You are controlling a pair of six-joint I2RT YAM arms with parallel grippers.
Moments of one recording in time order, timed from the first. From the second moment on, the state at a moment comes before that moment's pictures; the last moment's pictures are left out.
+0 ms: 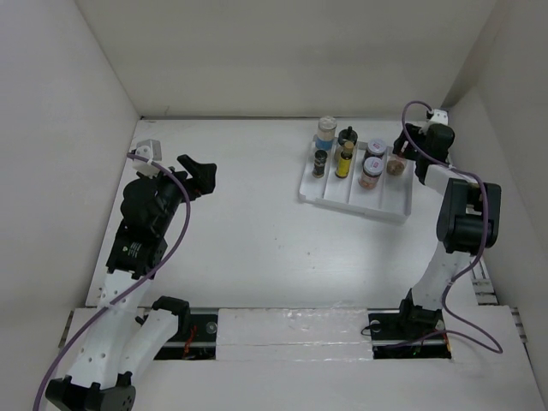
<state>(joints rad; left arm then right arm) -0.23 0.73 0.88 -0.26 -0.01 -0.51 -0.20 1.92 1.23 0.33 -0.13 0.15</state>
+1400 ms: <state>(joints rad) -0.23 0.68 0.88 -0.24 0.03 -0.51 0.85 1.56 0.75 0.33 -0.47 -0.03</state>
